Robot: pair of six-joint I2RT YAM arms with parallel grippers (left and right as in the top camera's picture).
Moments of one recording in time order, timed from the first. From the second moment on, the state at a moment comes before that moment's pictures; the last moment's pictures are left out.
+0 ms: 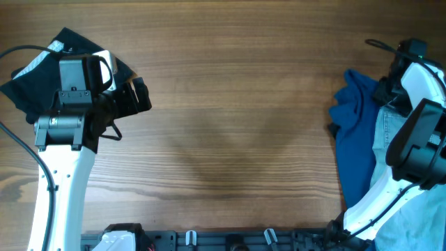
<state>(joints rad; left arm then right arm) 0.00 1.24 1.24 -0.93 0.05 -0.25 -0.39 2.09 1.50 -0.81 0.30 0.22</state>
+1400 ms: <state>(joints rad) 0.00 1.24 1.24 -0.96 0.06 -0.25 -0.44 2.06 1.49 -0.78 0.13 0.27</state>
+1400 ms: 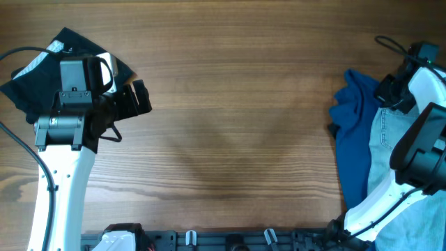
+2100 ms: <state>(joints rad) 0.00 0.99 1.37 -0.98 -0.12 -0.25 0.79 1.84 1.71 -0.86 -0.15 0.06</state>
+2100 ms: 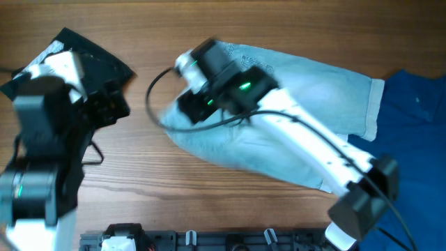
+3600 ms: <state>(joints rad) -0.27 2.22 1.43 -0.05 -0.15 -0.17 0.27 1.56 1.70 -1.20 -0.07 0.31</state>
